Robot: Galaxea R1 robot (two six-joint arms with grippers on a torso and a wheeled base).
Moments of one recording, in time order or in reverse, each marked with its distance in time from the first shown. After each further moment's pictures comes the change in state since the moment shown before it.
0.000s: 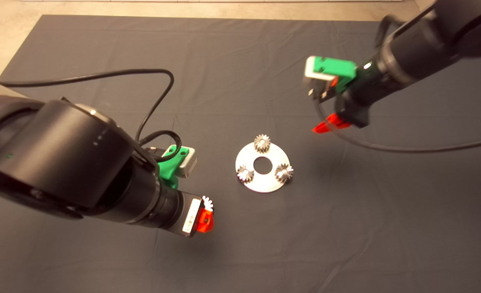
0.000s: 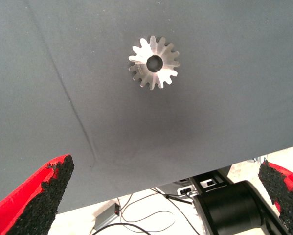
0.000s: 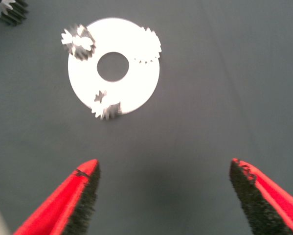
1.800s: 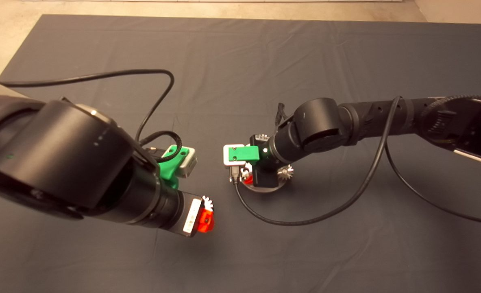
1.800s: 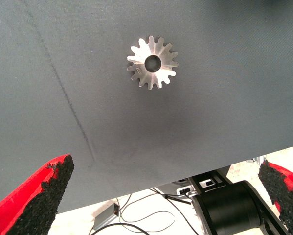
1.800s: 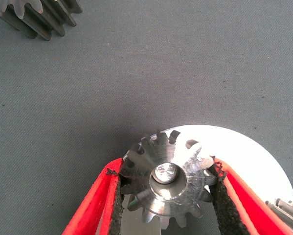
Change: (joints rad) left arm 0.000 0.002 0.009 0.000 0.000 -0.006; right arm -0.497 0.412 -0.185 -0.510 0.037 -0.291
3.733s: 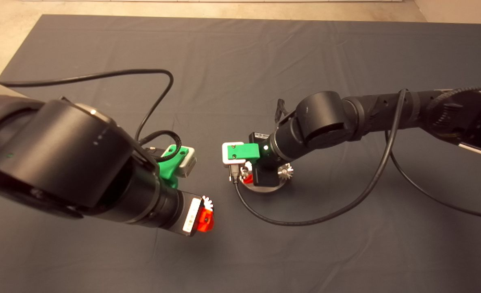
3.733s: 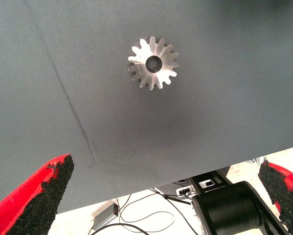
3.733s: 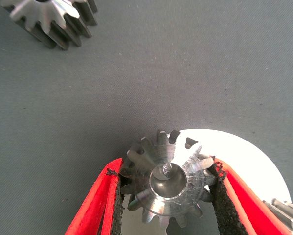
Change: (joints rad) left arm 0.000 -0.003 -0.001 0.000 0.000 0.000; right arm 0.024 -0.001 0.021 0.033 0.006 0.002
